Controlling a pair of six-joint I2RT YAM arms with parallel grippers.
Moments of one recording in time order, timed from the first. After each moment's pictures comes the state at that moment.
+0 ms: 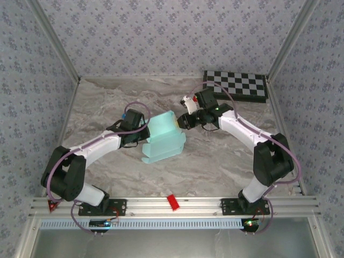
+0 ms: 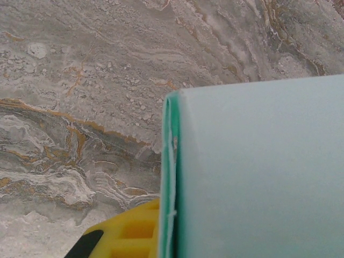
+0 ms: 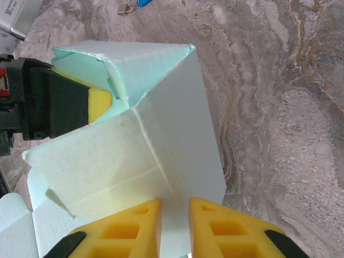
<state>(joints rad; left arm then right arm) -0.51 1.46 0.84 -0.29 0.02 -0.70 0.51 1.64 1.25 -0.49 -0.49 0.08</state>
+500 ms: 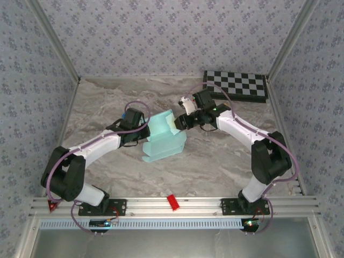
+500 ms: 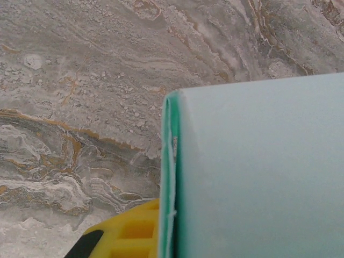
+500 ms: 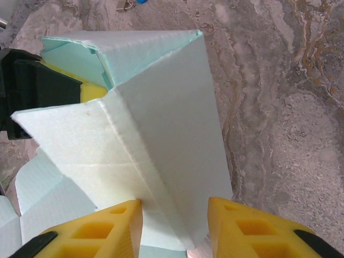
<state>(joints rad) -0.51 1.45 0.86 -0.29 0.02 -0.69 0.52 1.66 1.25 -0.47 -0.49 0.07</state>
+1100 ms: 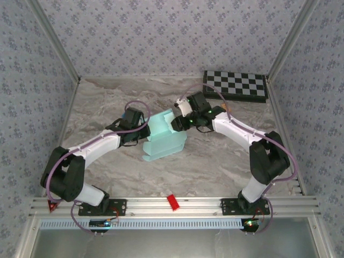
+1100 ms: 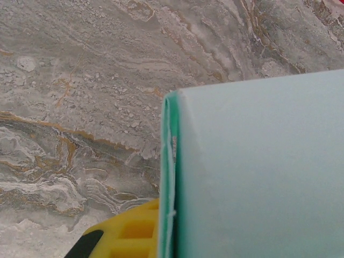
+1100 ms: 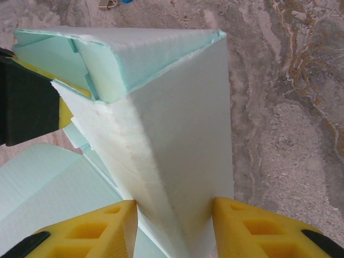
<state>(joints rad) -0.50 1.45 0.86 -0.29 0.04 -0.68 0.58 1.67 1.25 -0.43 -0.34 0.06</state>
